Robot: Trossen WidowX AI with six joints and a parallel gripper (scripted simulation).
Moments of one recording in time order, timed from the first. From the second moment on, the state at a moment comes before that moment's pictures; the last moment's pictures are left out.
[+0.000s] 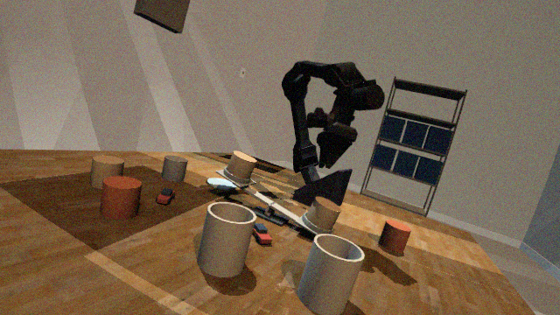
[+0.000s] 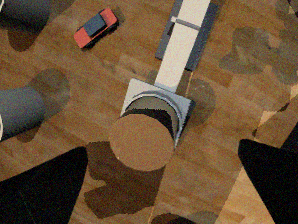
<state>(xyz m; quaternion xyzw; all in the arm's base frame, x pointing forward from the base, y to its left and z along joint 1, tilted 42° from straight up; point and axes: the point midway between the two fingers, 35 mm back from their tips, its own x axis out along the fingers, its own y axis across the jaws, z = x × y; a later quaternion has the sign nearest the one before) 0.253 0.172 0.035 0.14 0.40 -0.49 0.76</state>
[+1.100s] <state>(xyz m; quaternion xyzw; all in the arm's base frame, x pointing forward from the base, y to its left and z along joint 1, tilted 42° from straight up) 0.278 0.160 -0.034 0.27 0.33 -0.62 0.66</state>
